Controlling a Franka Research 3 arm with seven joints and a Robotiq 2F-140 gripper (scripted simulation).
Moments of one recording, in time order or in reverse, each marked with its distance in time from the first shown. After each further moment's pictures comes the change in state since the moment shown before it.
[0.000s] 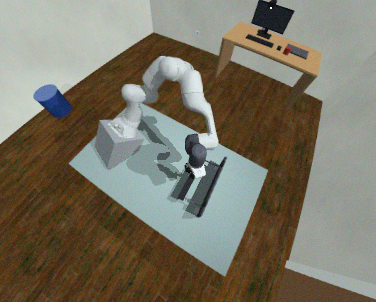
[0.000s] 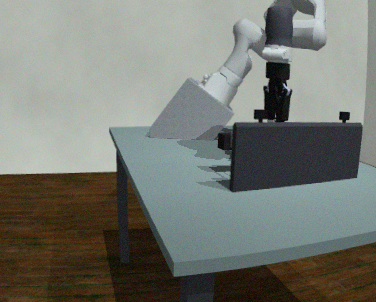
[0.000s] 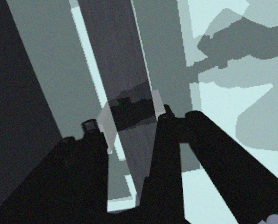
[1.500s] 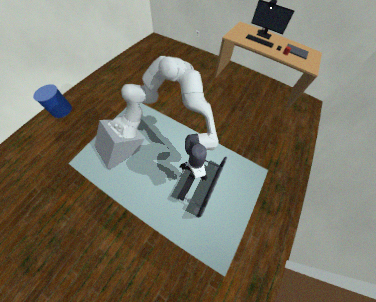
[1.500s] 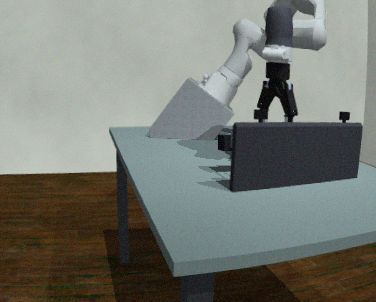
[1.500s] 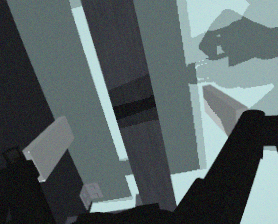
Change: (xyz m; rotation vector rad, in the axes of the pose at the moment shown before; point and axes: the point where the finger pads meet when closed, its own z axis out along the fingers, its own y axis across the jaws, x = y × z) arm 0.000 0.000 0.000 0.000 0.000 0.000
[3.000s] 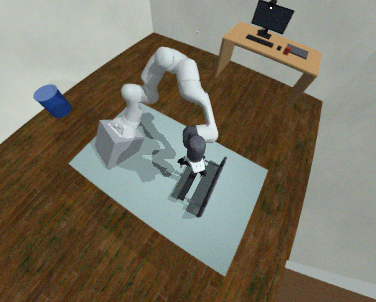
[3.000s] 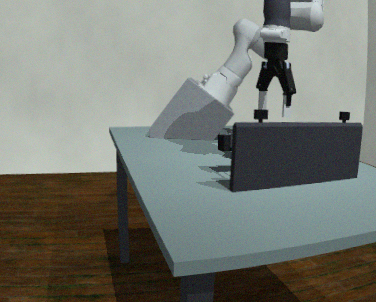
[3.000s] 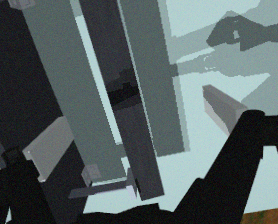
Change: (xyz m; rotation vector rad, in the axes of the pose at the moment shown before) arm -0.002 0.017 -0.063 -0.002 0.000 0.006
